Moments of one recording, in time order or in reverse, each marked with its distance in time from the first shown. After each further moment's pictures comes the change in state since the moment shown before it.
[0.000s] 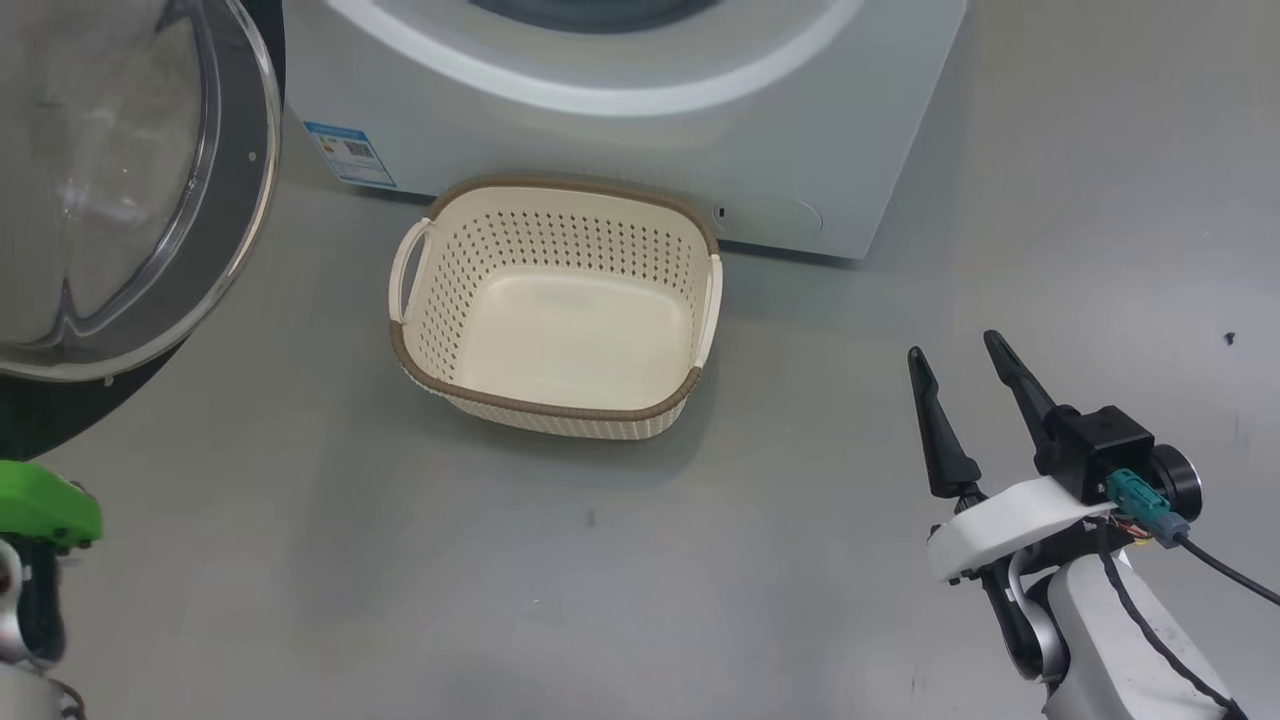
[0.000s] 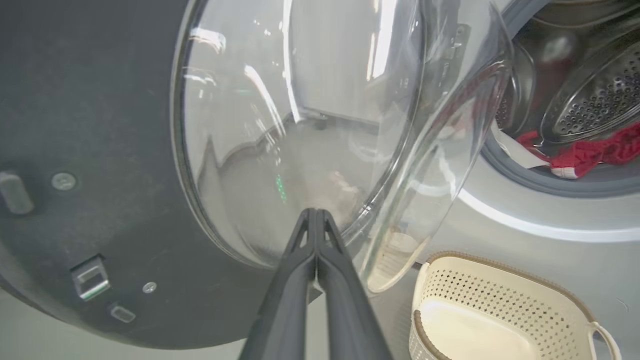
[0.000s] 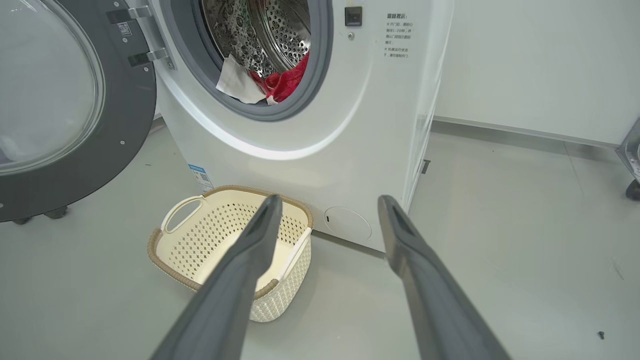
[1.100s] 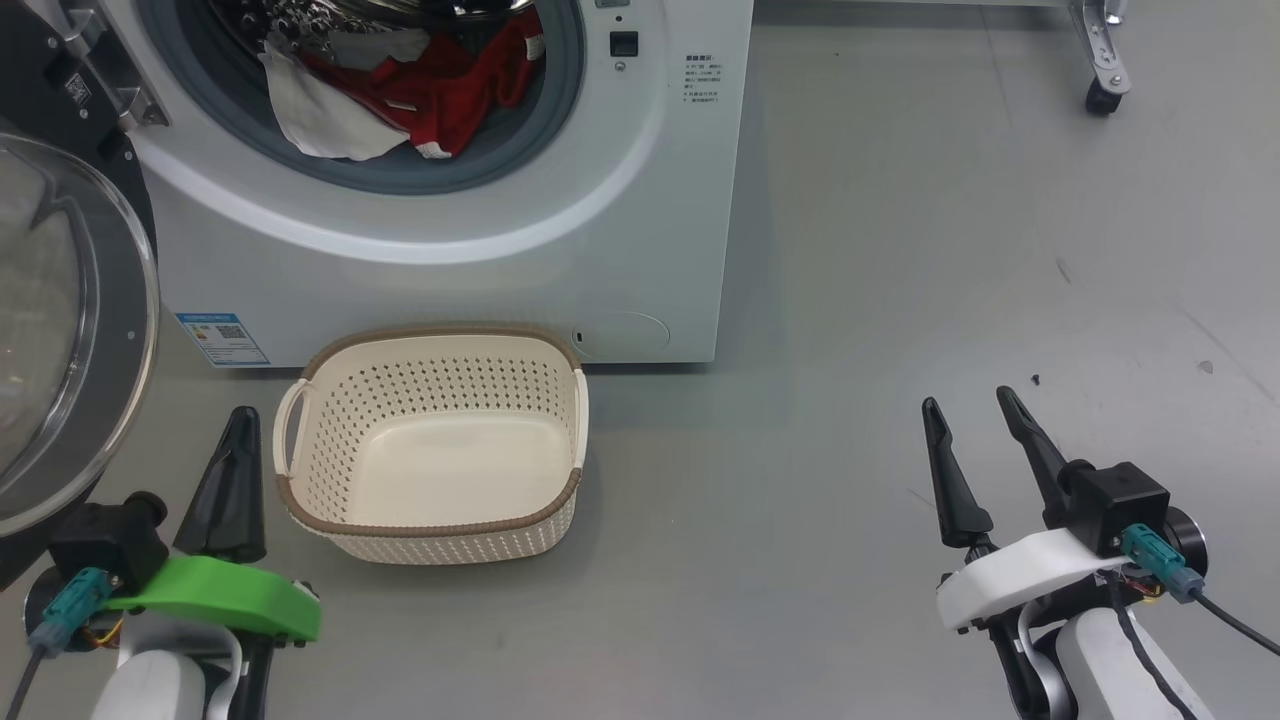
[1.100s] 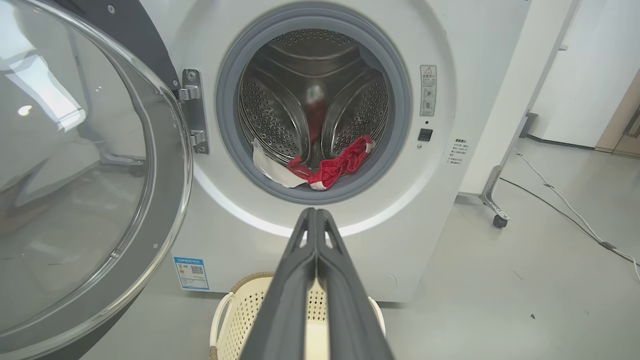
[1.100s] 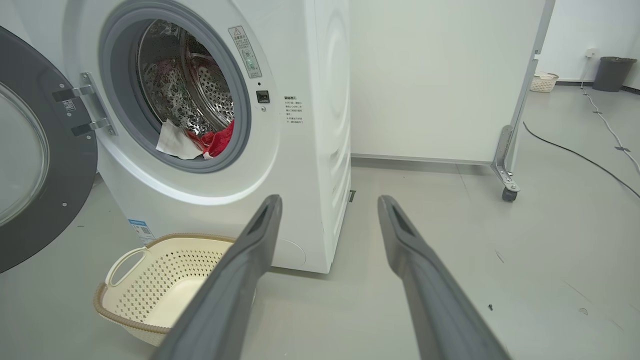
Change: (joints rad) left arm 0.202 -0.149 -0.192 -0.209 0.041 -0.073 -0.073; right arm 0.095 0.016 -0.032 -0.023 0.028 0.008 -0.017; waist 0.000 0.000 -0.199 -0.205
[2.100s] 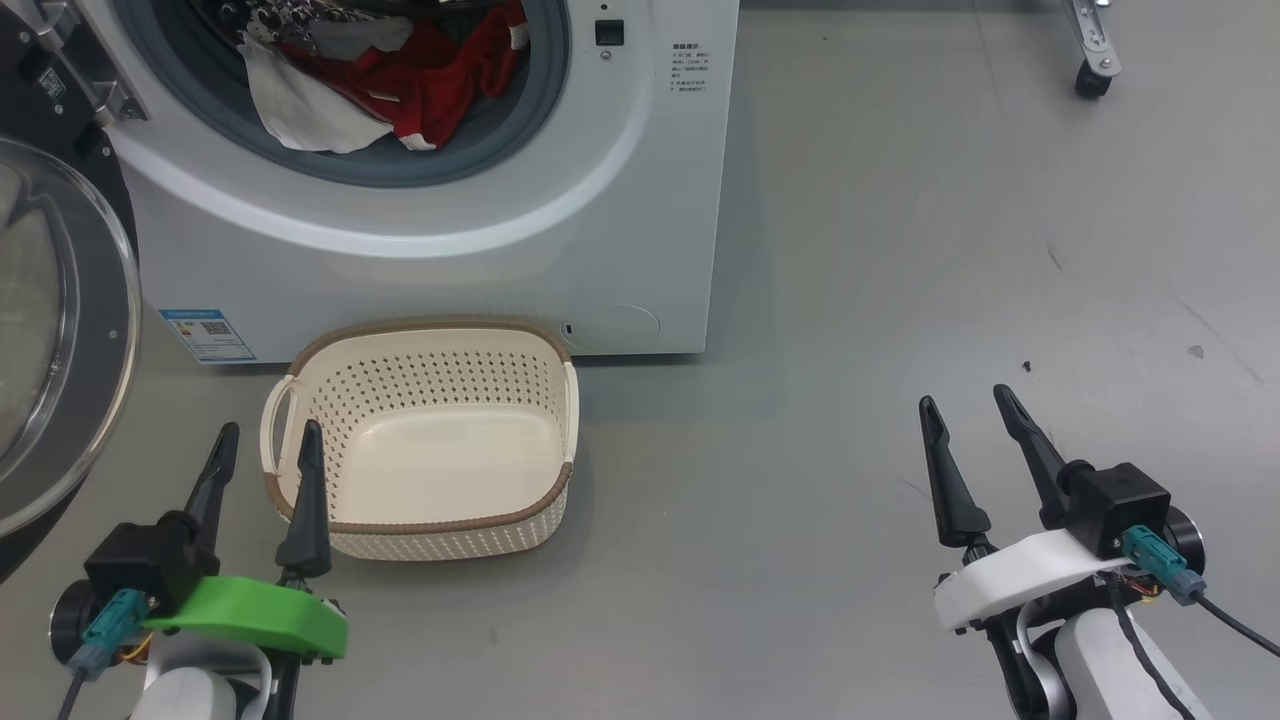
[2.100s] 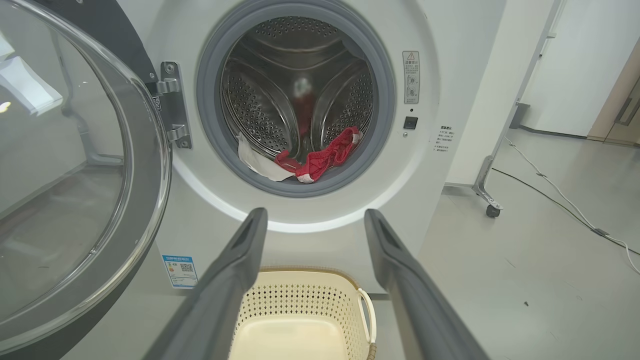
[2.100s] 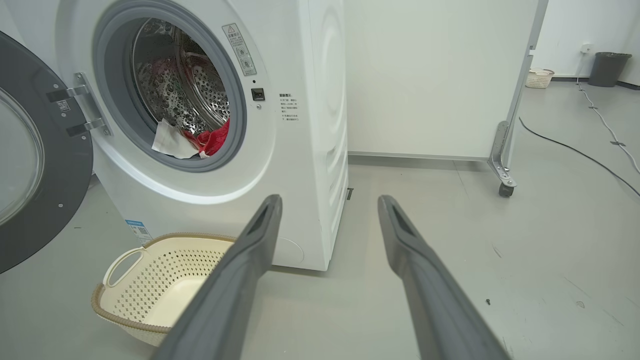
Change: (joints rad) left arm 0.042 -0.027 -0.031 -0.043 0.041 0.000 -0.018; right arm 0.010 0.004 -0.005 -0.018 0.000 0.000 -0.001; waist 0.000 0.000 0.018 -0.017
